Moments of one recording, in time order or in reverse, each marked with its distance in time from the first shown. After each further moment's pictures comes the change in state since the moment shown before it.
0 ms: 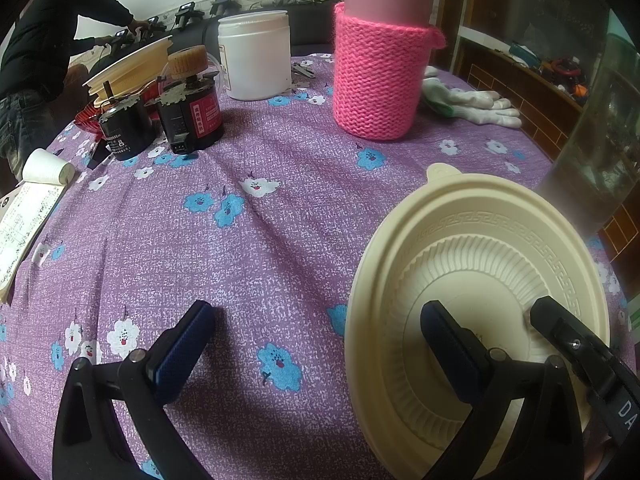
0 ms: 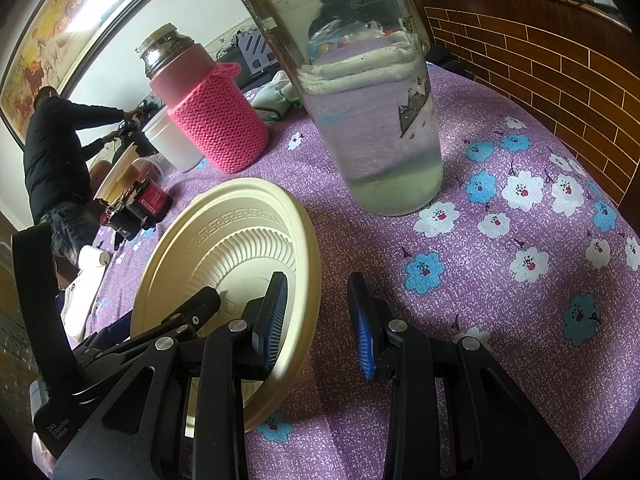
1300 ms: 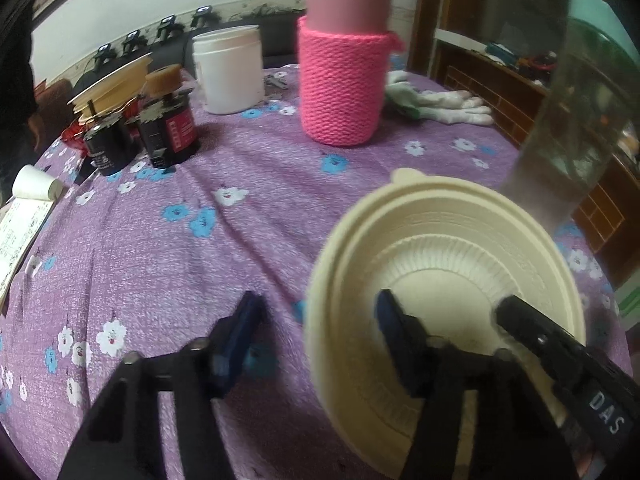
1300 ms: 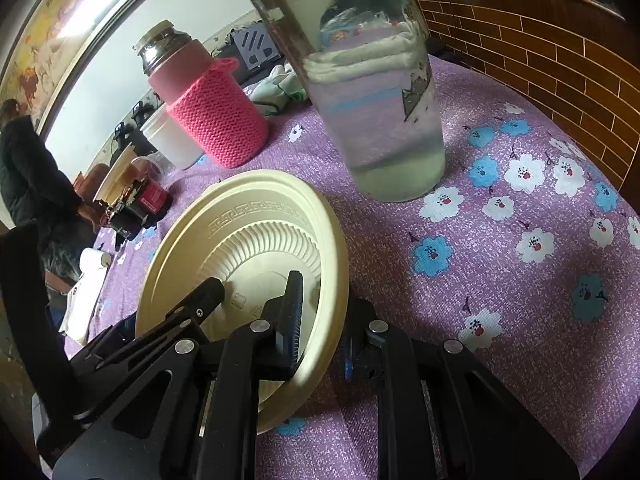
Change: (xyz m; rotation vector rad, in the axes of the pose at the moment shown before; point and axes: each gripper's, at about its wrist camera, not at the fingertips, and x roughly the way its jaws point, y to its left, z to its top) left arm -0.011 -0.015 -0.006 0.057 -0.037 -0.060; right arm 0.002 0.003 -0.003 0.025 0.016 -0.003
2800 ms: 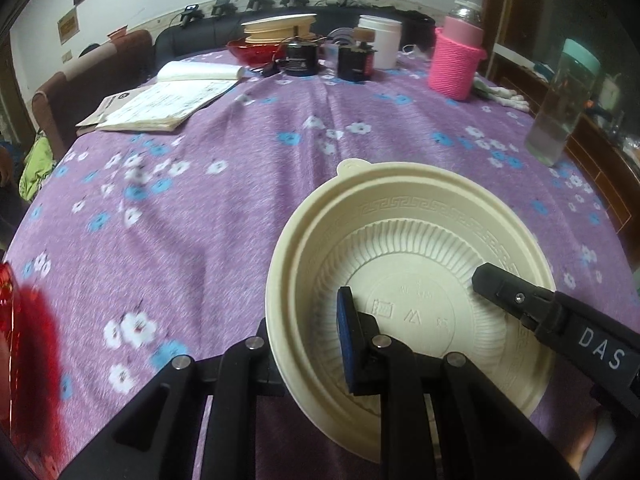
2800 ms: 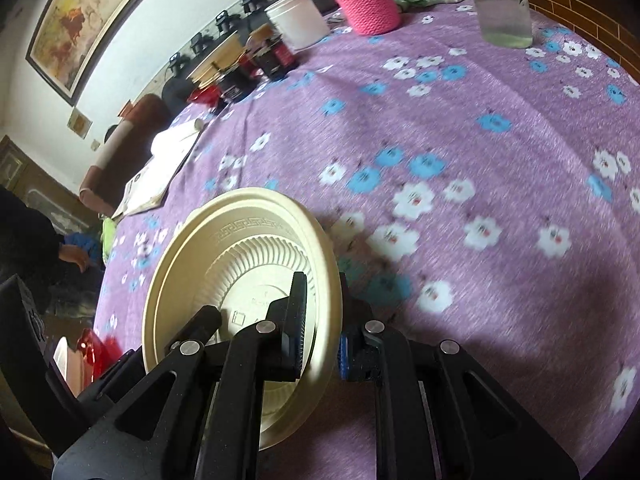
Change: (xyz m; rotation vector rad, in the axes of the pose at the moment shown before) left arm -0.140 0.119 -0.155 -0.174 0.039 0.132; right arm -0.058 0.112 -0.163 -0.106 0.181 0.136
